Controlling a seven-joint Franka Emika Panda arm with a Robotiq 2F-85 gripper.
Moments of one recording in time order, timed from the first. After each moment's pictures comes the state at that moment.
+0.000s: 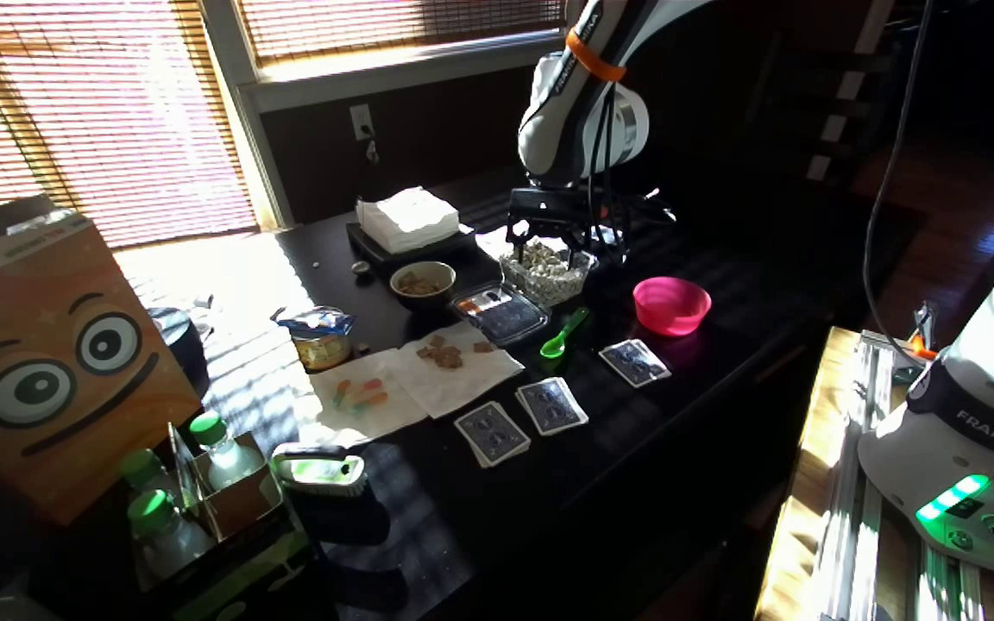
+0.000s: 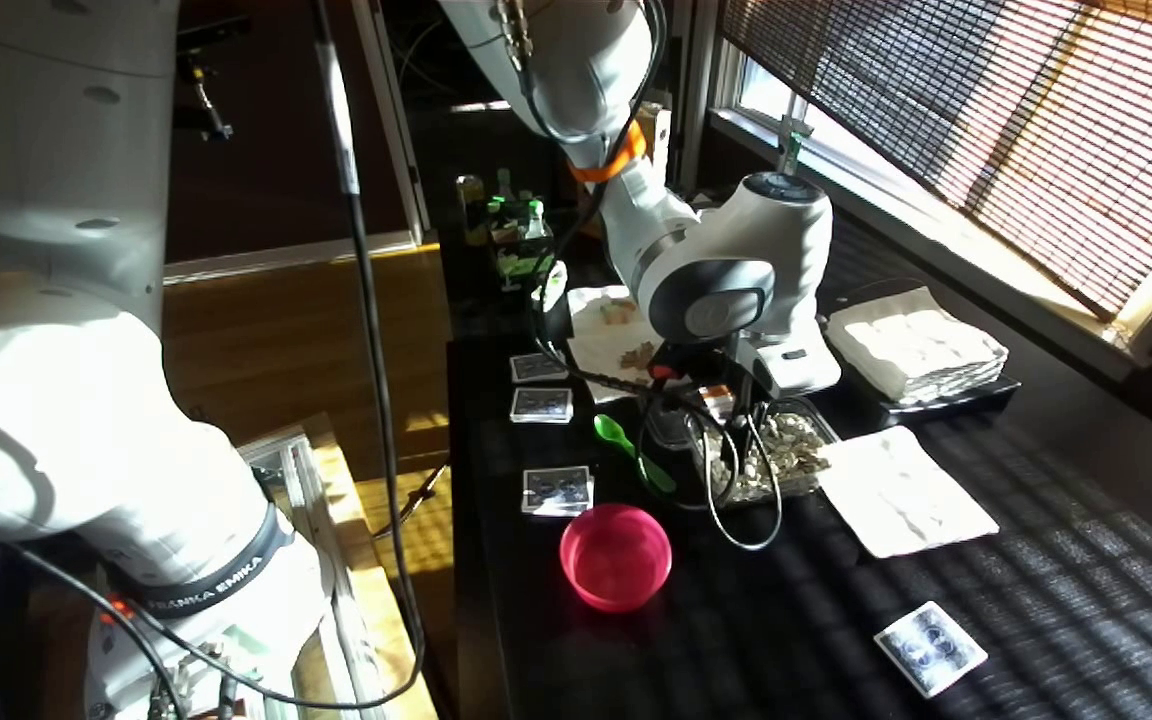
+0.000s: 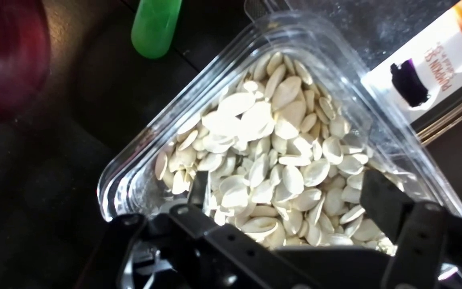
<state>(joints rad) -0.03 0.47 -0.18 -2.18 0.12 2.75 0.80</state>
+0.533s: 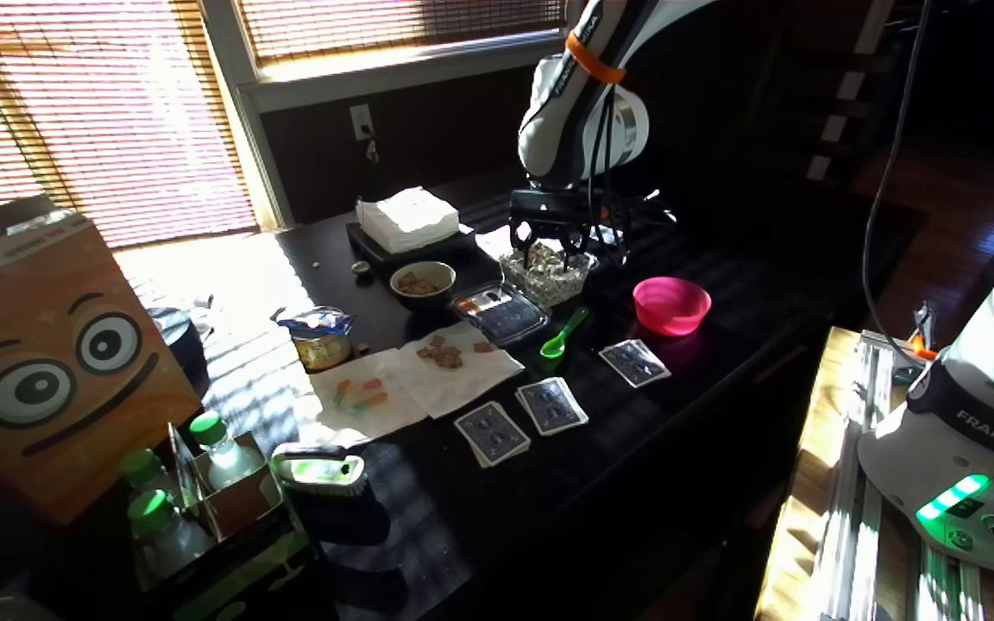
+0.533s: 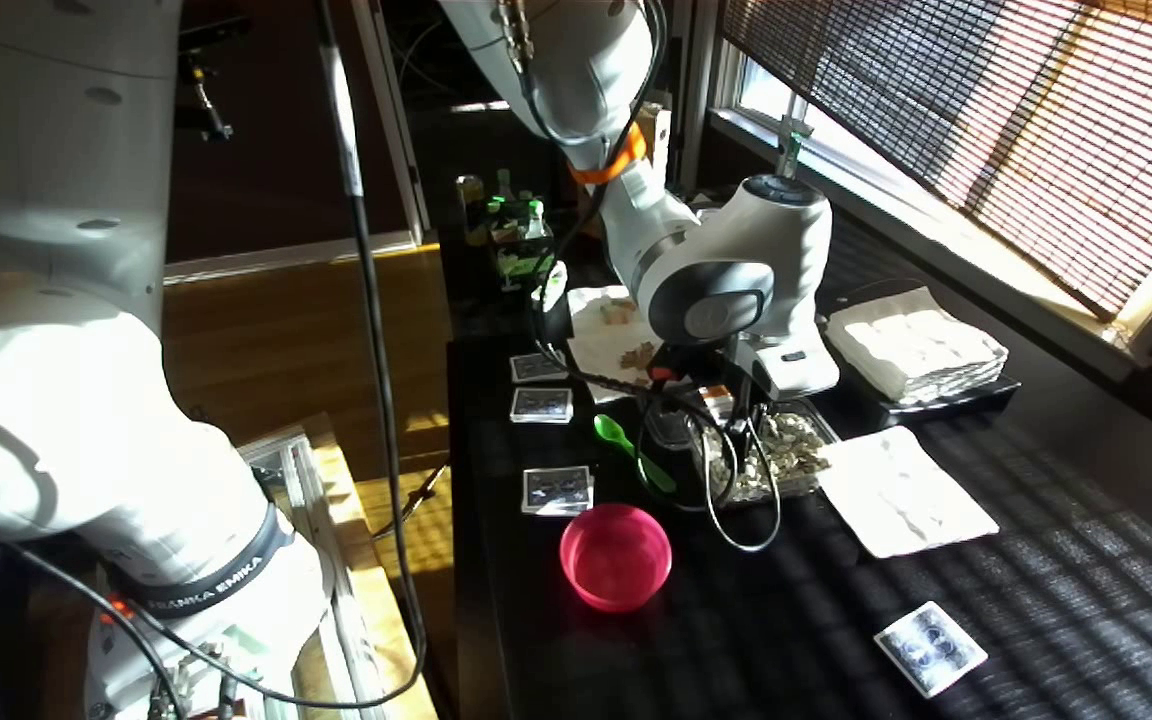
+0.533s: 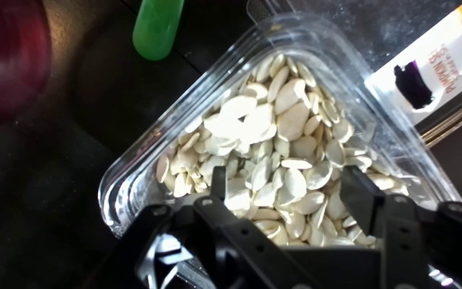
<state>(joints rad) -0.03 0.47 -0.18 -2.18 0.12 2.75 0.80</state>
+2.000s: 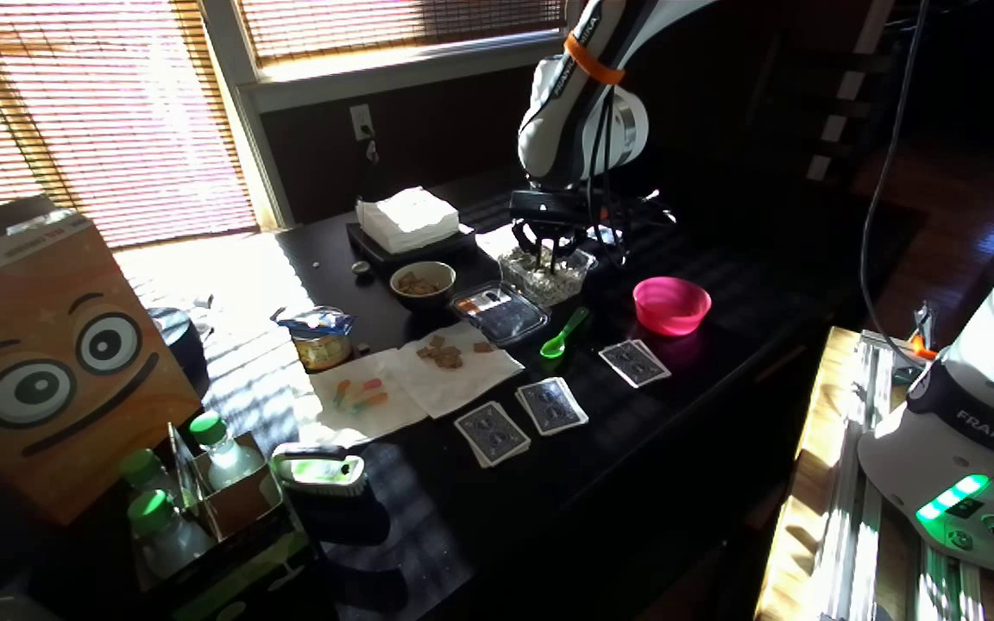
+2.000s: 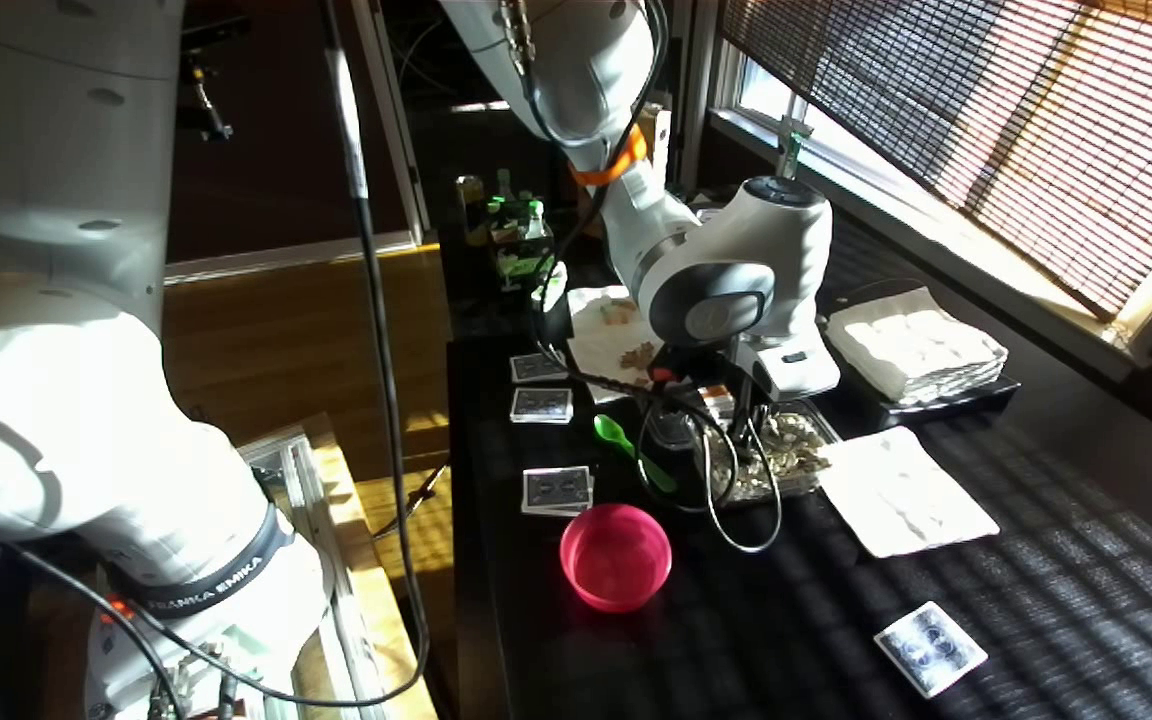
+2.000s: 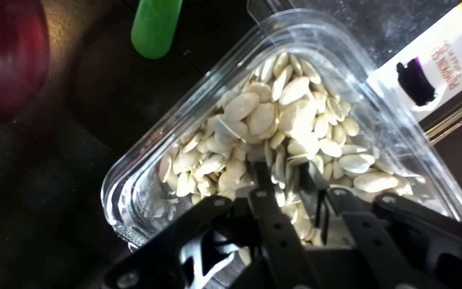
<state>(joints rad) -0.03 0.48 -0.18 -2.18 0.12 2.75 0.80</state>
